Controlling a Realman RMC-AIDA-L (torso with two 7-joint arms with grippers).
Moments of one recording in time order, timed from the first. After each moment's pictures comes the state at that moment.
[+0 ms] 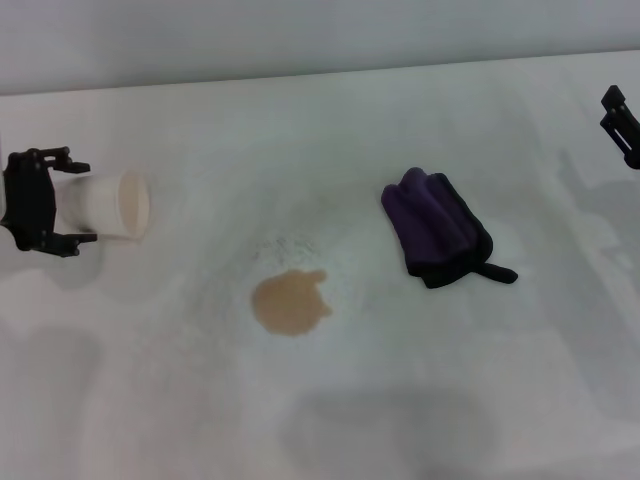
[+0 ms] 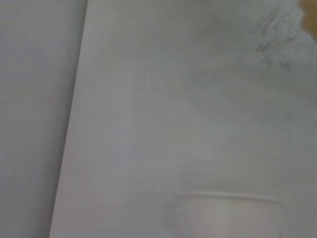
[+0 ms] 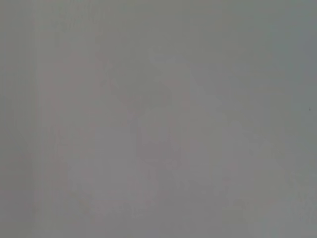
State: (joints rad) left arm -1.00 -2.04 2.85 -0.58 0.10 1.15 -0.47; right arm 0.39 2.03 -0.89 0.05 2.59 1.33 -2.77
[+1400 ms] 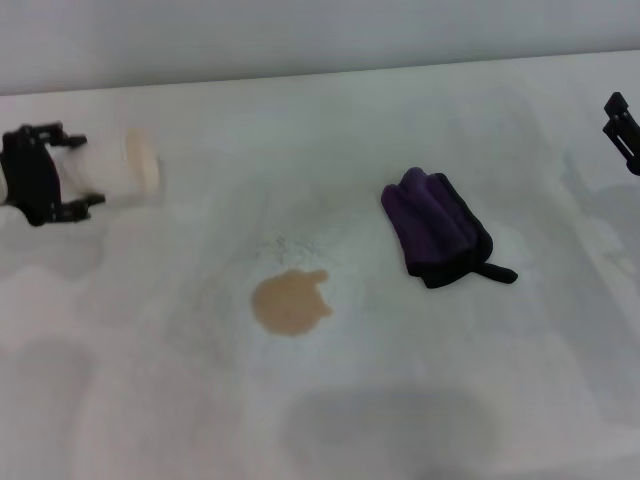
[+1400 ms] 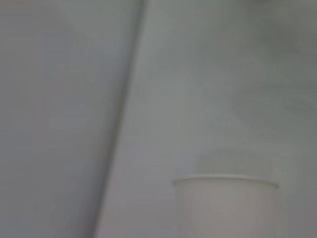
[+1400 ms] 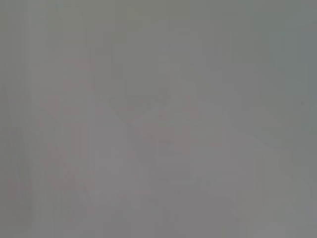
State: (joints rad) left arm -0.95 -2.06 2.85 -0.56 -0.12 1.11 -0.44; right arm 0.38 2.03 -0.88 0.06 2.59 1.33 -2.77
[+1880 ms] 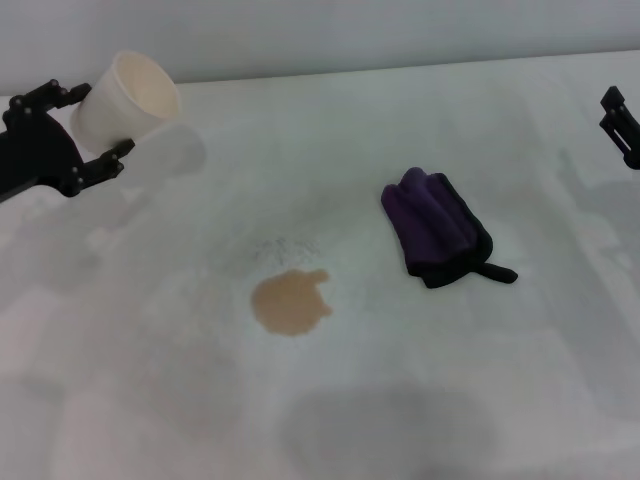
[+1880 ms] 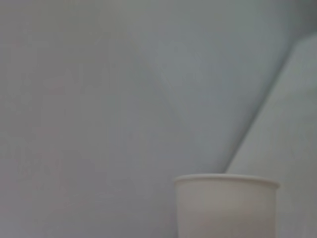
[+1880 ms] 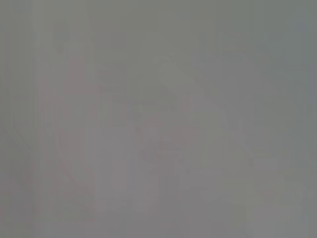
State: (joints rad) left arm -0.80 -2.06 2.85 -0.44 -0.55 1.24 -0.39; right arm 0.39 2.03 -0.89 0.06 2.59 1.33 -2.77
